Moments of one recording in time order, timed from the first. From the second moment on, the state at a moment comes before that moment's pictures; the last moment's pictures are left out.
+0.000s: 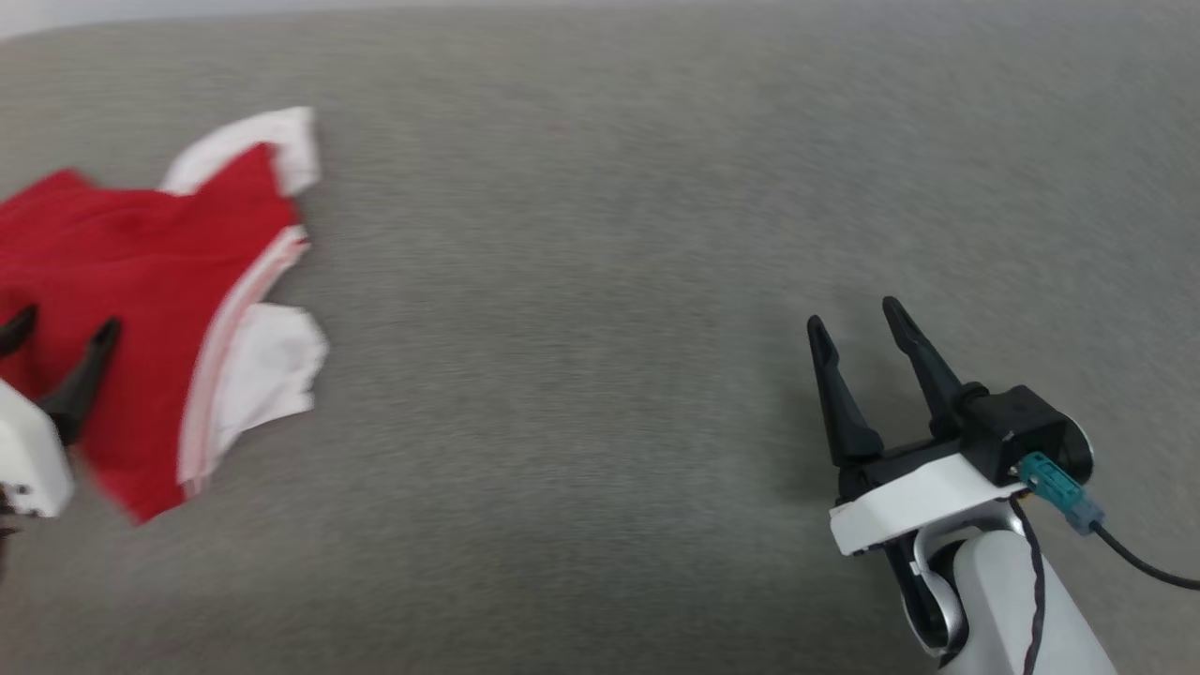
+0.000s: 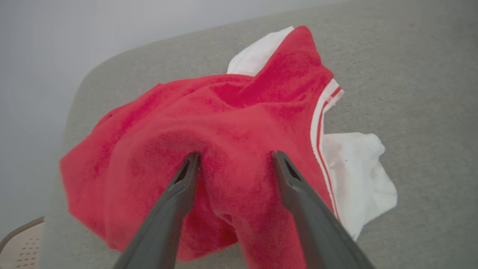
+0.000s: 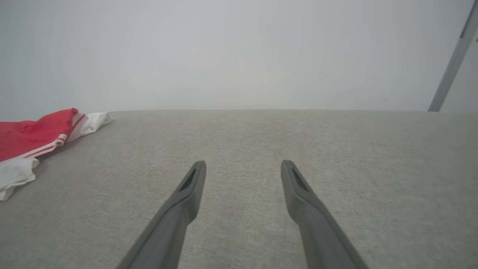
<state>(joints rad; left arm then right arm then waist) -0.48 0.88 -0.47 0.44 -0.83 -0.13 0.00 -0.26 -0.05 0.15 0.26 0.17 0.13 -0.26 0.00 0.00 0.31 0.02</state>
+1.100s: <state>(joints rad) -0.84 1.11 -0.84 0.48 -1.13 -0.13 -0.02 -0.28 -0.05 0.20 0.19 0.28 0.13 -0.26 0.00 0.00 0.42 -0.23</state>
